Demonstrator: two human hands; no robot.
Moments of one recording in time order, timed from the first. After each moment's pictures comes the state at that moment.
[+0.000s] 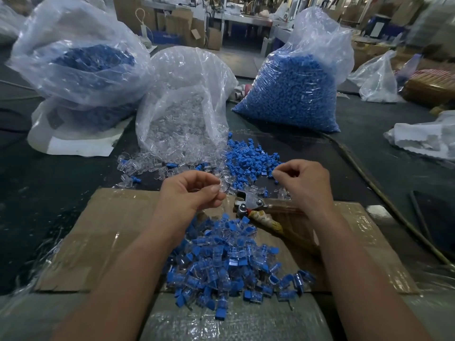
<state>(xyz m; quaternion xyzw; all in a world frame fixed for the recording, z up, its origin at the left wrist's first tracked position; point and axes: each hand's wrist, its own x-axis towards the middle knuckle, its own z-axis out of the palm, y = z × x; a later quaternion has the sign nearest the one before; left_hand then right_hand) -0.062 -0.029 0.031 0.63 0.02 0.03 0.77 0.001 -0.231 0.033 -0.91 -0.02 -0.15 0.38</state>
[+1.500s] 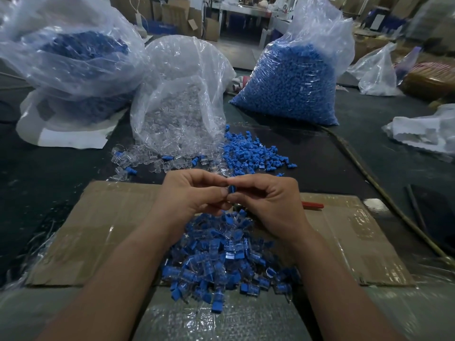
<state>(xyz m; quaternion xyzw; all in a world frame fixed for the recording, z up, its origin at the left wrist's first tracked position) -0.067 -0.032 0.034 0.65 0.00 -0.04 0.76 -0.047 -0.190 0.024 -0.77 -0.28 -0.10 0.57</state>
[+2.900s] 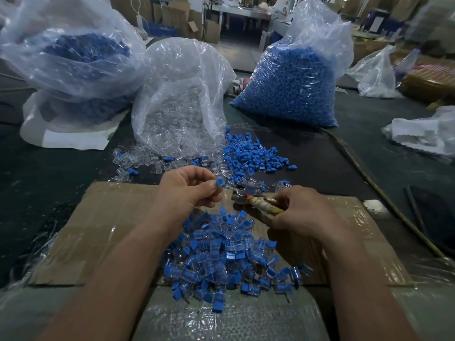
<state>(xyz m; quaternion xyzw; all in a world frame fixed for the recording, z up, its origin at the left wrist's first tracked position) -0.060 -0.028 0.027 0.66 0.01 0.01 0.75 -0.037 -0.235 0.036 -0.98 -0.01 0.10 0.16</state>
